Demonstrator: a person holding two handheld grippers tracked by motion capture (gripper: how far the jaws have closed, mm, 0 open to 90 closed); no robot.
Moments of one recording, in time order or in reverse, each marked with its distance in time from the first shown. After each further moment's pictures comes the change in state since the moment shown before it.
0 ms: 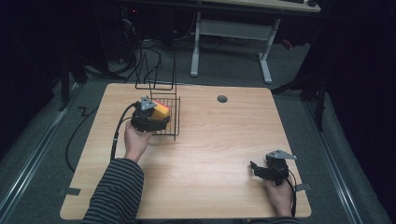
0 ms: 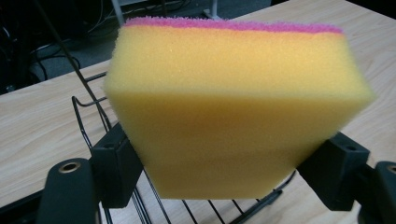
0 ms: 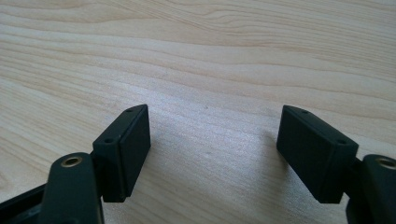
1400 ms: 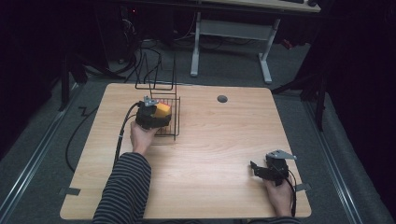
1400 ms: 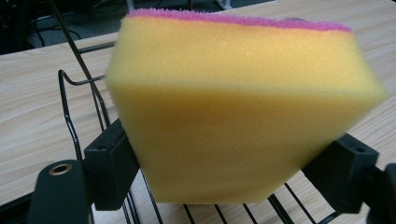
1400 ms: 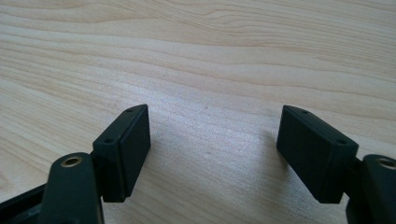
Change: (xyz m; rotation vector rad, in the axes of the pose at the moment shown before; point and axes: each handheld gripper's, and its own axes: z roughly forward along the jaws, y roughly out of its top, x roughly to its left) left arm 0.011 -0.009 0.038 0.034 0.013 -0.095; right arm 0.000 0.000 0.000 0.000 0.000 0.000
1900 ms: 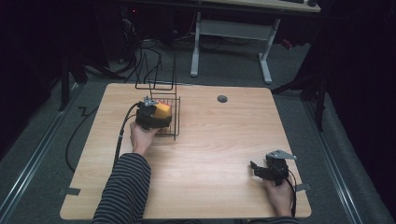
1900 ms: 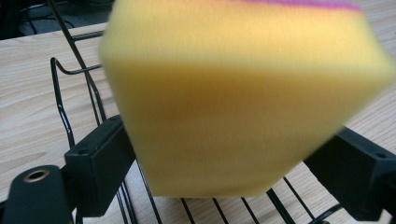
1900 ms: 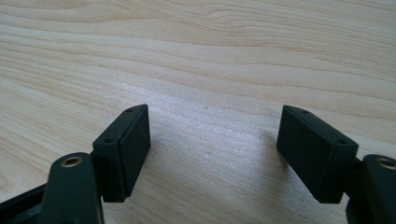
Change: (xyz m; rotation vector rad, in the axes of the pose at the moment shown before) left arm 0.002 -0.002 0.002 0.022 -0.017 -0.022; right arm 0.000 0.000 0.000 0.000 0.000 0.000
